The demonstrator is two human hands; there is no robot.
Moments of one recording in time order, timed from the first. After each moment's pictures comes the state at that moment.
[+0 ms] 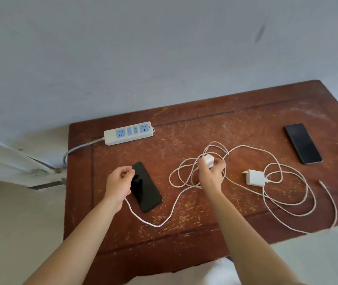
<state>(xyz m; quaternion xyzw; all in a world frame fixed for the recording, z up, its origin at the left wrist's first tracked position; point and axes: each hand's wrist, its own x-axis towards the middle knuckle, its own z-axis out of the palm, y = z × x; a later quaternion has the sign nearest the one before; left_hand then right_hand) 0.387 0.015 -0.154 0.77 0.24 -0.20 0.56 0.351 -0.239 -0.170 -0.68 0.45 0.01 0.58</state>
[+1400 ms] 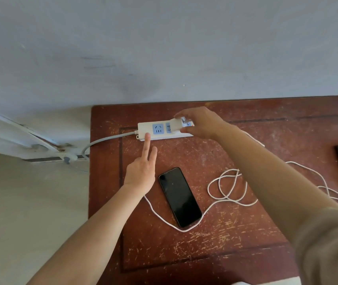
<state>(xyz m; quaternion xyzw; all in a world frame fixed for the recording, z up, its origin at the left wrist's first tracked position) 0.475 0.081 -0.220 0.98 -0.13 -0.17 0.02 0.581 -0.132 -0.135 -0.95 -0.10 0.21 0.20</state>
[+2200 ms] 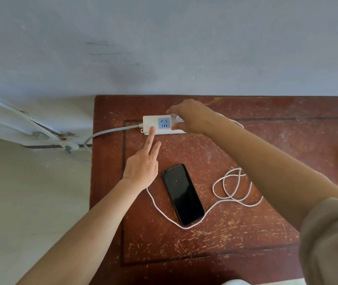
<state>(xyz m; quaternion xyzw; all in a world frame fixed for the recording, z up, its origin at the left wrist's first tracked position) 0.477 0.095 -0.229 0.97 -0.17 -0.12 0.09 0.600 -0.088 -0.135 -0.94 -0.21 0.25 0.07</state>
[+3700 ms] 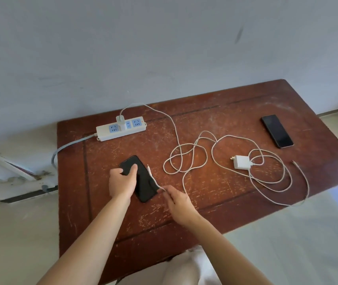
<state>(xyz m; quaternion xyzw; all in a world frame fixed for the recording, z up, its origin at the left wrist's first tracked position) 0.368 0.012 -0.182 0.81 0.30 -0.18 0.48 0.257 -0.147 -0.178 -0.85 0.14 0.17 0.47</state>
